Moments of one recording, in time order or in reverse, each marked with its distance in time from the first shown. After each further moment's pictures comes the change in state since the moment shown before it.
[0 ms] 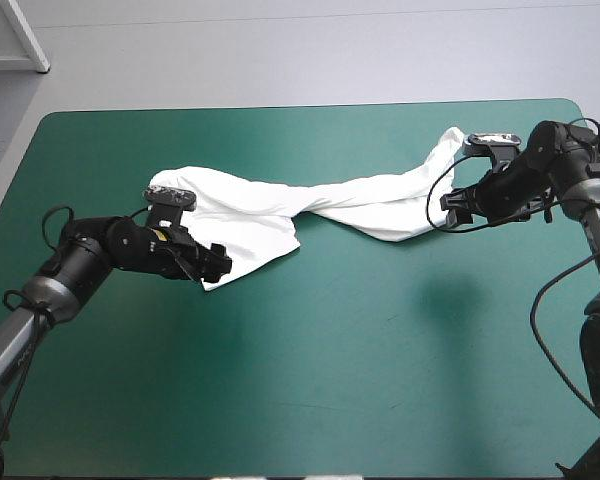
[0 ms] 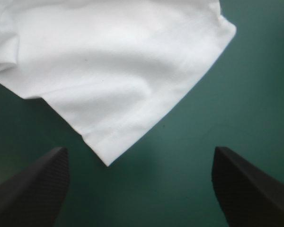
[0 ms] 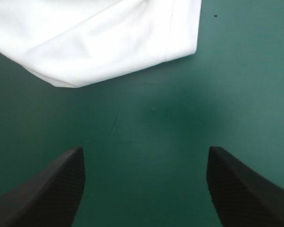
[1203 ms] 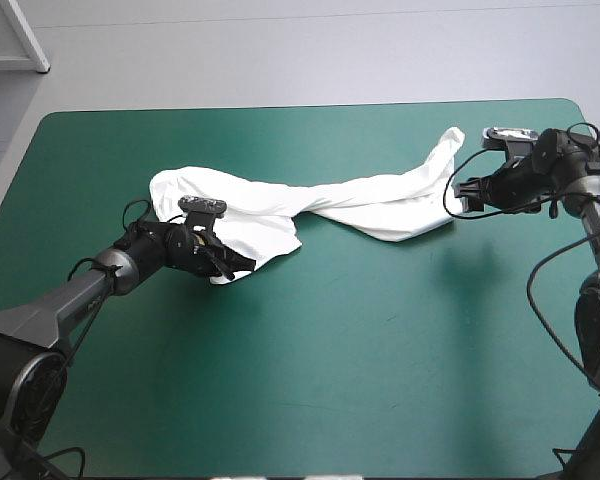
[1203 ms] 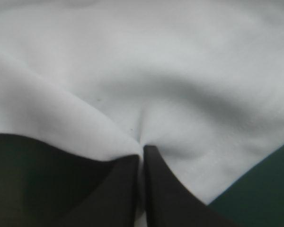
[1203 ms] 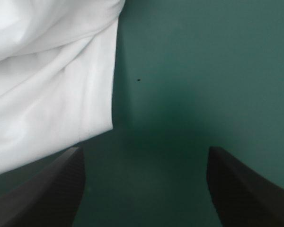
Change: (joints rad) left arm -0.059 0.305 0.002 0.090 -0.228 -0.106; right arm -0.065 0.119 0.000 -0.023 -0.225 0.022
